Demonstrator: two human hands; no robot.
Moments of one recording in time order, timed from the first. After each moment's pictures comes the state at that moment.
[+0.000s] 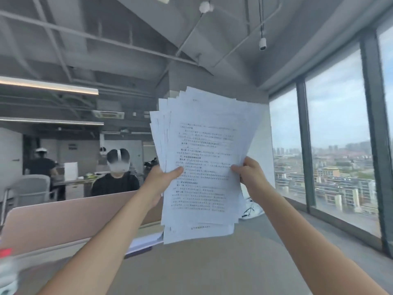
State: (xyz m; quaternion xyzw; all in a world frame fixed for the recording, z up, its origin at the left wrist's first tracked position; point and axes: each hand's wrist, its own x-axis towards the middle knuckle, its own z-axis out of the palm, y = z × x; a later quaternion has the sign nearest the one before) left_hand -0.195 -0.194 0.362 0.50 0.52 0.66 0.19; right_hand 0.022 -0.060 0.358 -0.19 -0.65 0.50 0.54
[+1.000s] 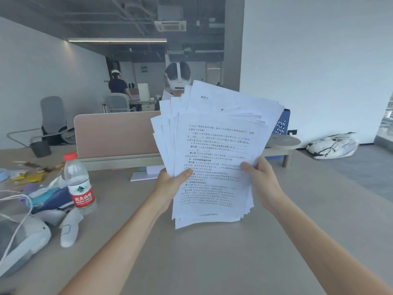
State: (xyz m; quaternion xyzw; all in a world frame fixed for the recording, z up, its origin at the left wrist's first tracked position) left_hand -0.388 -0.172 0.126 0.28 0.63 0.70 0.17; right_hand -0.231 0.021 0.130 -0.18 -0.64 0.65 0.37
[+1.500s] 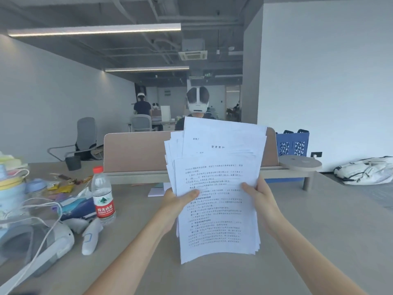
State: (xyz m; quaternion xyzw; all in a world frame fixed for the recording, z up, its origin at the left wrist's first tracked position) left_hand -0.384 -0.197 0.123 0.26 0.63 0.71 0.18; right_hand -0.249 0.007 0.122 -0.13 -0.66 0.66 0.33
